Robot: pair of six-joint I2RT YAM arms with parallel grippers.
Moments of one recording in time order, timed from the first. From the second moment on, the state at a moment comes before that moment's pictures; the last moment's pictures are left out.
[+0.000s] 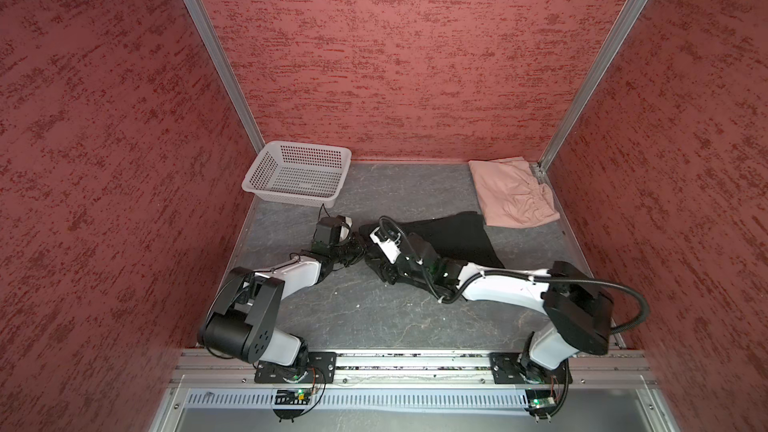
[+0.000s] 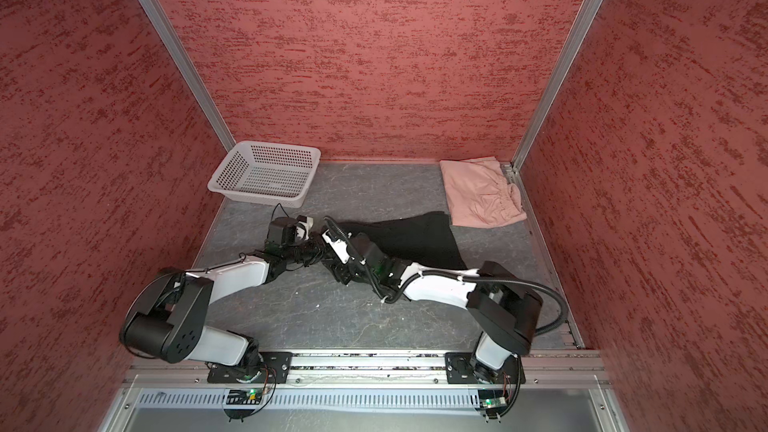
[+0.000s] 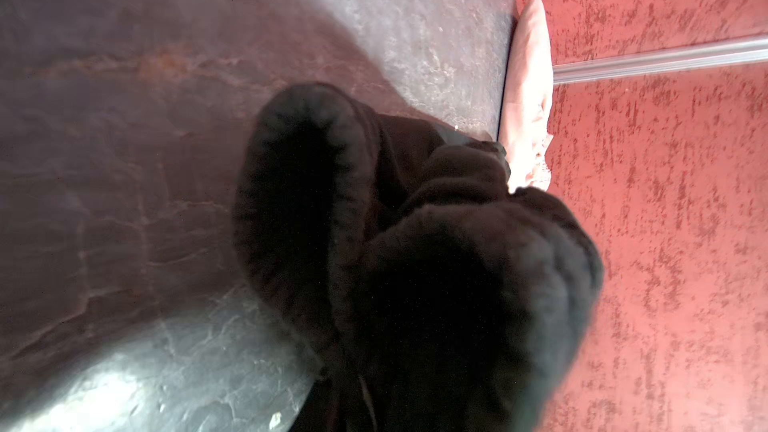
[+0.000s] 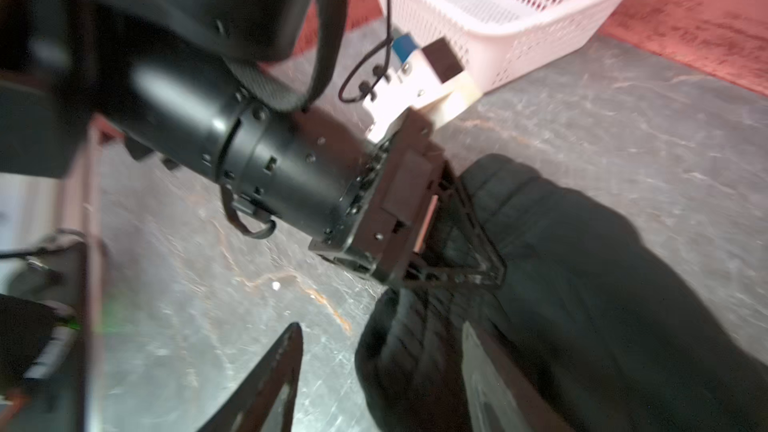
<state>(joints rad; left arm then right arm) -0.29 1.43 0.59 0.15 0.51 -0.94 0.98 1.57 0.90 0.27 -0.01 0.19</state>
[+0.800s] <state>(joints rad) -0.29 1.24 0.80 -0.43 0.45 -0.63 0.63 1.98 1.17 0.16 -0.32 0.47</state>
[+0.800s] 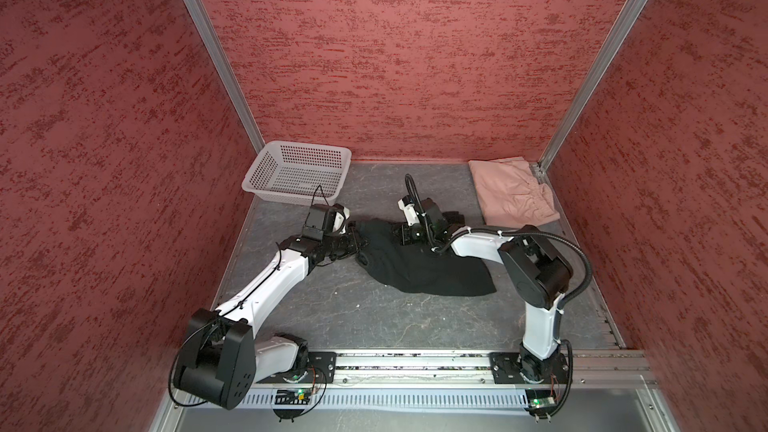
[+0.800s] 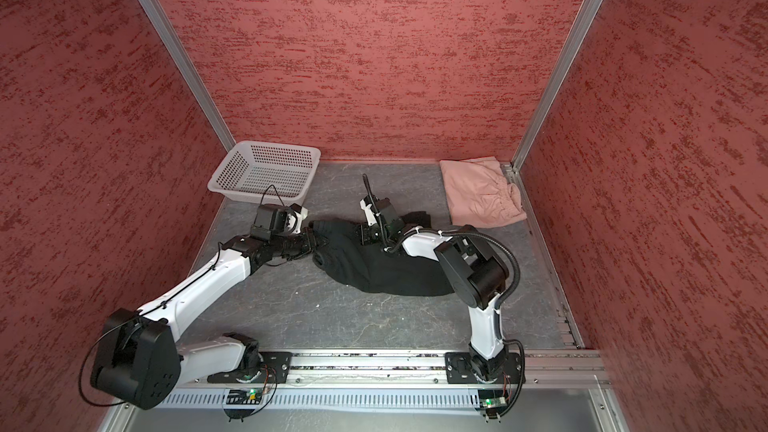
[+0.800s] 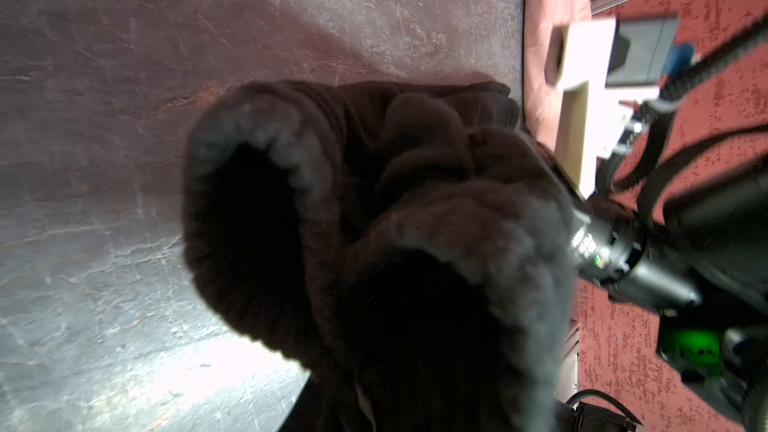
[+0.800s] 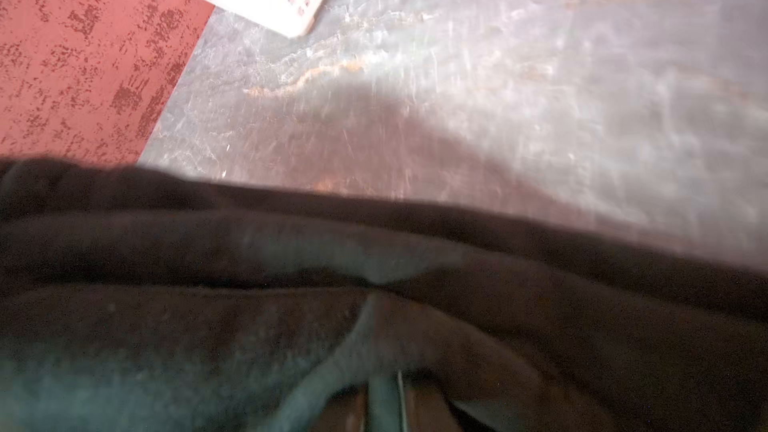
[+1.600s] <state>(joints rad) -0.16 1.26 1.19 -0.97 0.28 -0.39 0.61 1.82 1.09 0.00 -0.35 0.42</state>
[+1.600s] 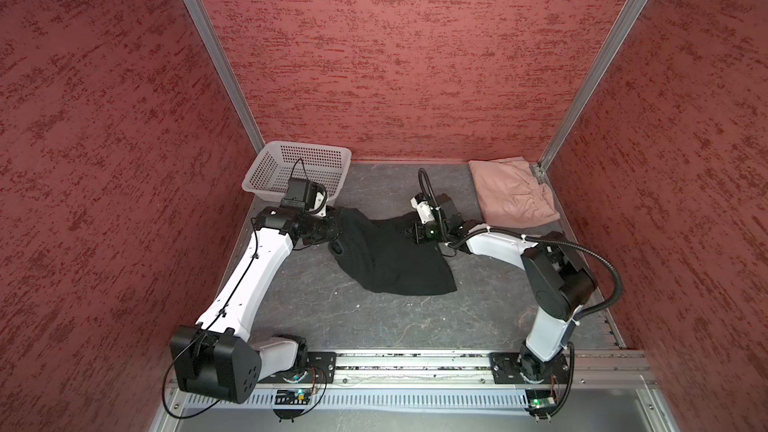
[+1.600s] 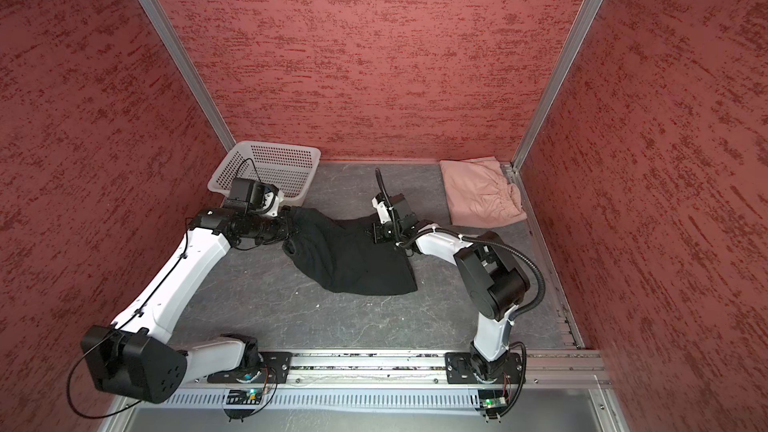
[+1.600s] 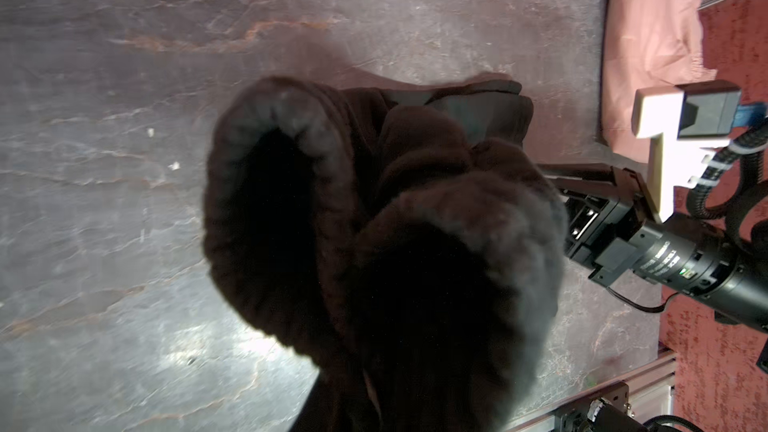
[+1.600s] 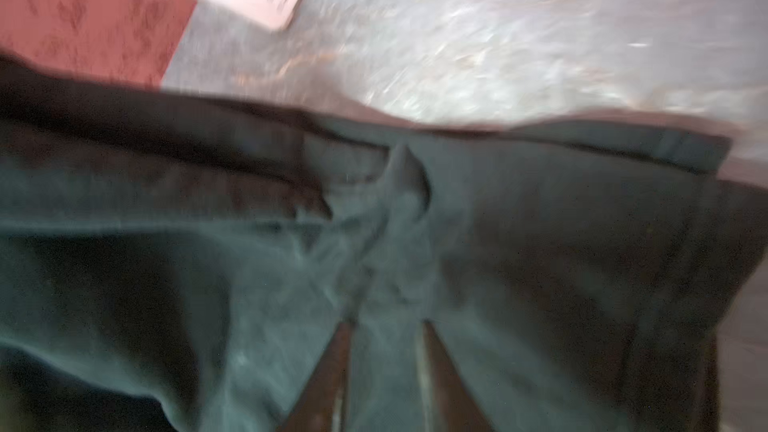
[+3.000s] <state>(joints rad) -0.18 1.33 1.28 -1.05 0.23 -0.32 0.73 2.18 1.41 0.20 -0.49 0.55</state>
